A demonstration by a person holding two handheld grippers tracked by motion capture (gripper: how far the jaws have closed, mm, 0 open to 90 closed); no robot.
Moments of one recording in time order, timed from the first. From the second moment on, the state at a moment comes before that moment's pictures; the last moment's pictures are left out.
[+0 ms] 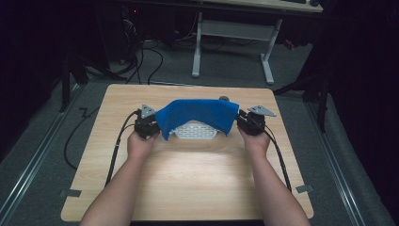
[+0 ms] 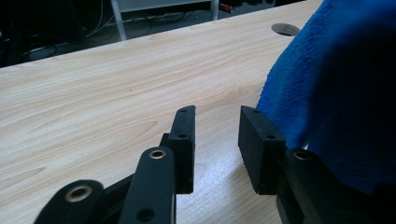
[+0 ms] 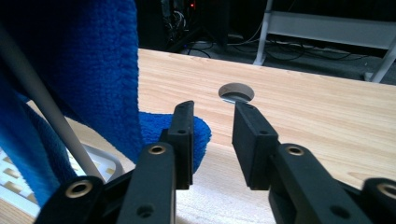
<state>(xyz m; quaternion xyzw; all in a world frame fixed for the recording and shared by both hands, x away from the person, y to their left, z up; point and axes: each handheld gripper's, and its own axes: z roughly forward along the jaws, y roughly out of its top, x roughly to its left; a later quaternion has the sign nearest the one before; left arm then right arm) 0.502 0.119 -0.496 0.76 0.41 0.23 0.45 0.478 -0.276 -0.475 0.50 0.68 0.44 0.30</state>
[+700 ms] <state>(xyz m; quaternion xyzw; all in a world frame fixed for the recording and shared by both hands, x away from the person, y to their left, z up) 0.495 0.122 -0.497 0.76 0.41 0.24 0.45 0.477 -0.288 -0.487 0.53 0.67 0.42 0.30</state>
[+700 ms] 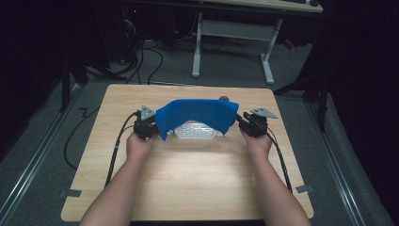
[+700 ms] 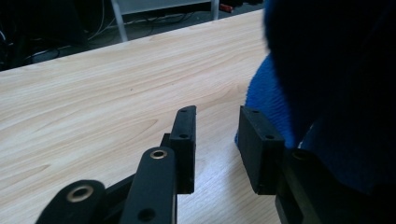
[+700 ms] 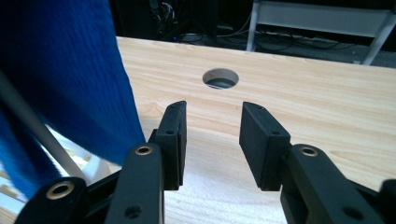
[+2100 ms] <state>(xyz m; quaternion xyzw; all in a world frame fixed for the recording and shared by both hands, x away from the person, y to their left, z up) 0.376 0.161 -0.512 0.76 0.41 0.24 0.44 0.357 -0.294 -0.489 0.48 0.70 0.41 0.34</state>
